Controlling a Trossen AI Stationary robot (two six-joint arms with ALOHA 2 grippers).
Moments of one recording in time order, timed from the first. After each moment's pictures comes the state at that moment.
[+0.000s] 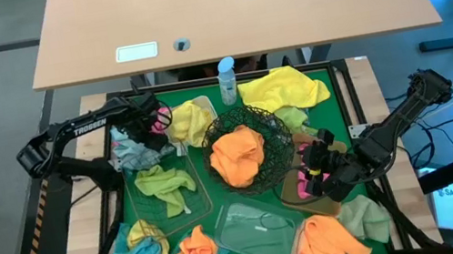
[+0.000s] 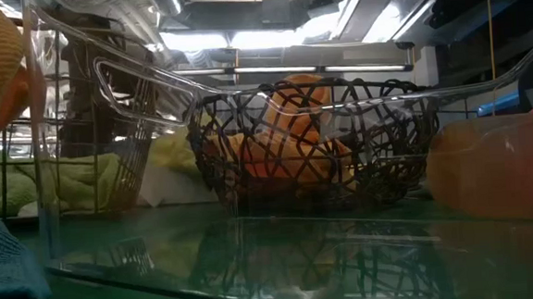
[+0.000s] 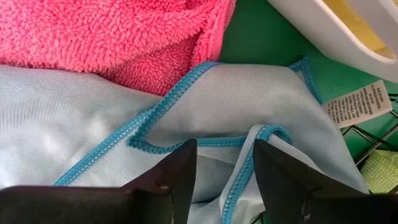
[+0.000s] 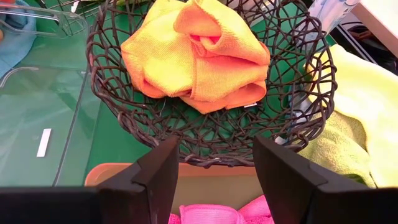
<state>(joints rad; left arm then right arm) 0.74 1.33 0.75 -1.00 0.03 -0.24 0.63 1.29 1.11 -0.99 0.69 0.86</state>
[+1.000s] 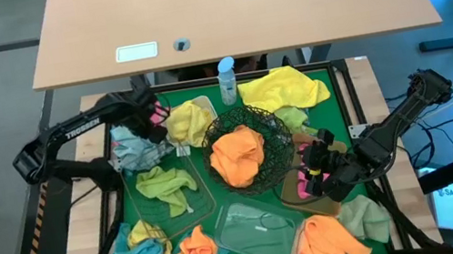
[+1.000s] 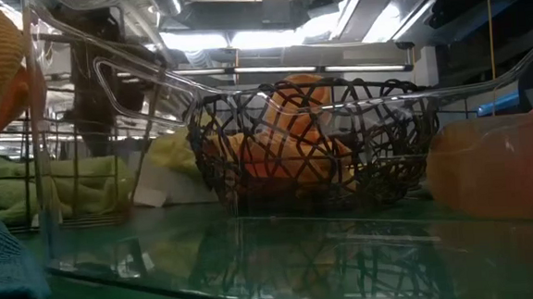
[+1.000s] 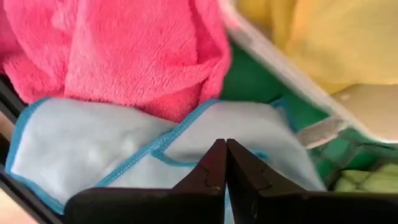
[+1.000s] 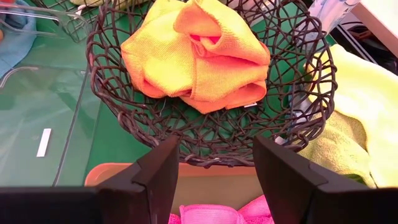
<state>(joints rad) 0.74 1.24 0.85 -1.03 -0.01 -0.26 0.63 1.29 1.11 -0.99 0.69 0.86</state>
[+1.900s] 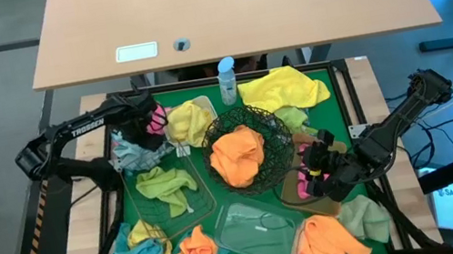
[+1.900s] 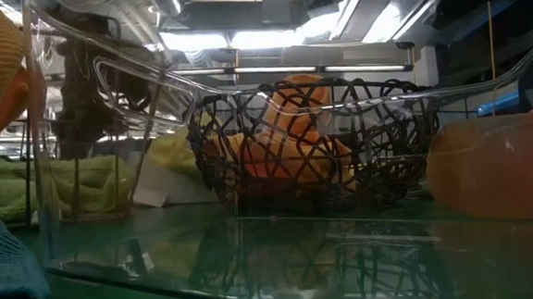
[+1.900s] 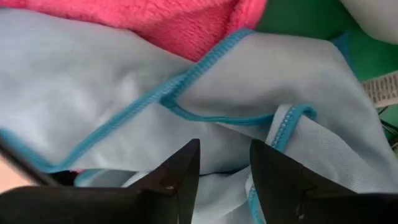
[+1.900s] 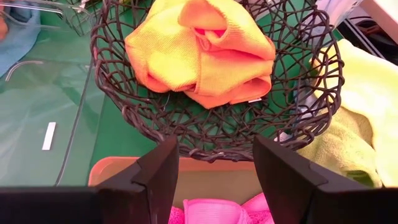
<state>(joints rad) 0.76 1.29 0.76 -1.09 -0.01 -0.28 0.63 1.29 1.11 -1.00 0.66 0.86</state>
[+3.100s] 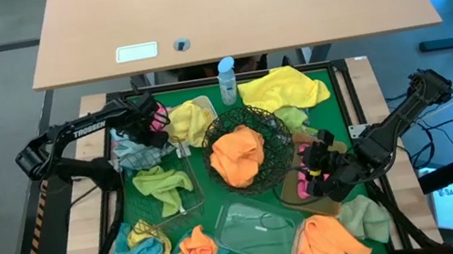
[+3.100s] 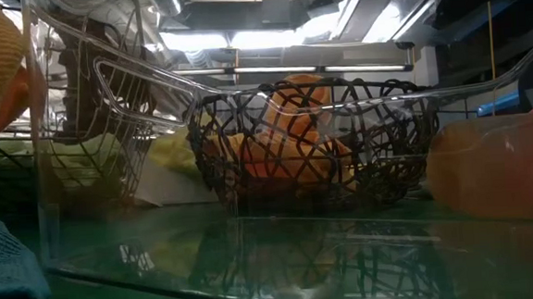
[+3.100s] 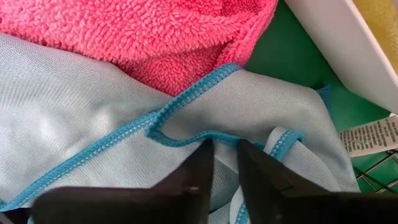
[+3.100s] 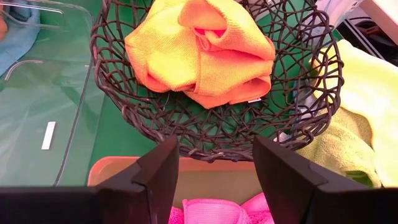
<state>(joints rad) 0.76 1.30 0.70 -0.93 0.01 -0.39 0.63 1.29 1.11 -1.00 0.66 0.85</state>
